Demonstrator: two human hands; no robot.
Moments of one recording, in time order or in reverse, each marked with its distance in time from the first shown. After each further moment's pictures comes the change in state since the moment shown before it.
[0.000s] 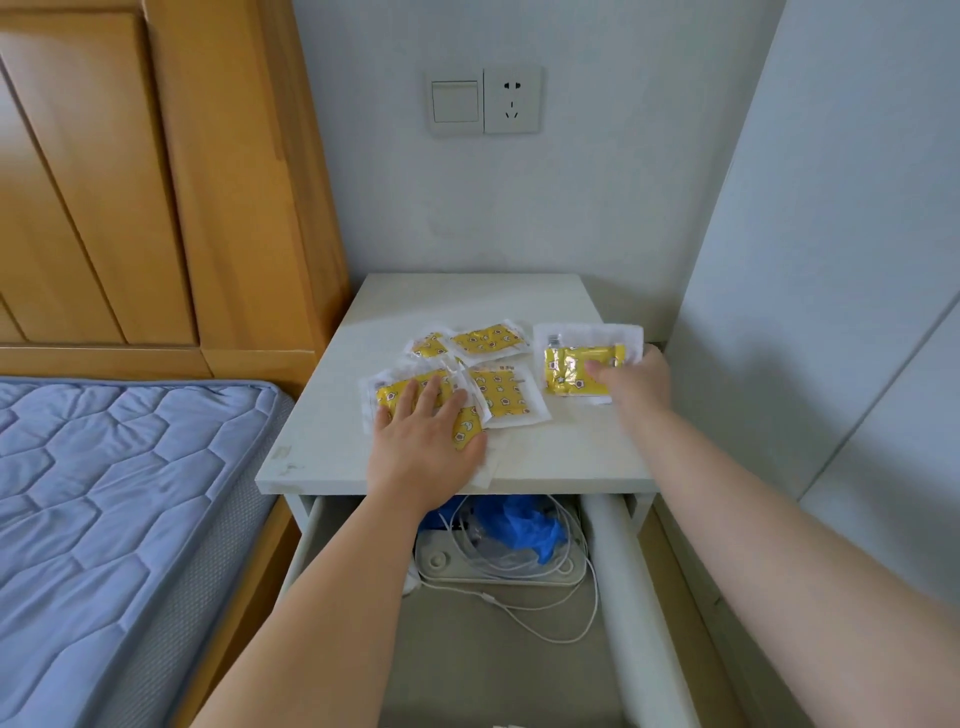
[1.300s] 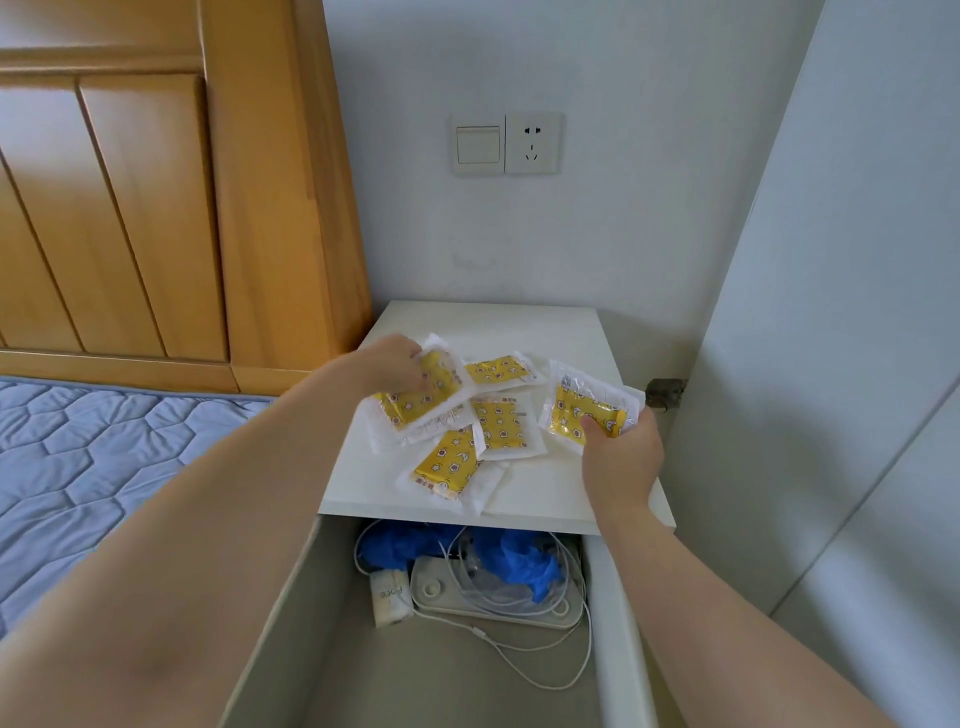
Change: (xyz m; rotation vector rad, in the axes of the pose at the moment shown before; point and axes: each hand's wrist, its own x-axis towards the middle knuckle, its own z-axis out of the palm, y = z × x) left_hand 0.091 -0.024 -0.091 -0.257 -0.245 -0.191; right_hand -0.056 0.013 -0.001 0.038 0.099 -0.247
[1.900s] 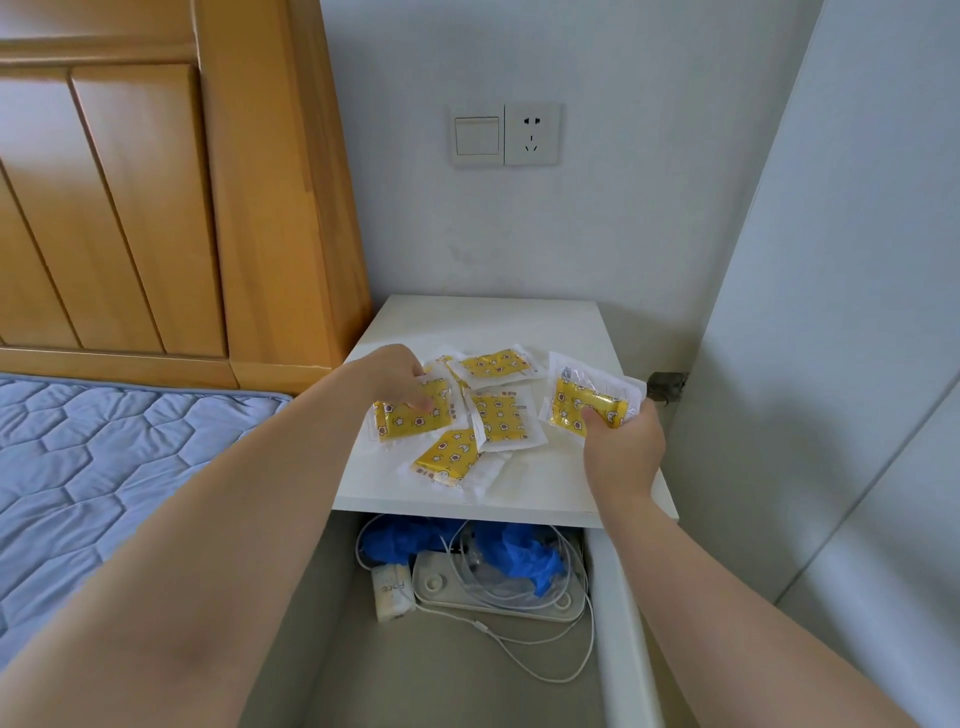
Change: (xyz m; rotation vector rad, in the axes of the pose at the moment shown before) left_hand -0.003 -0.003 0.012 0.128 -0.085 -0.014; right_hand 0.003 0.002 0.001 0.013 0.005 -0.010
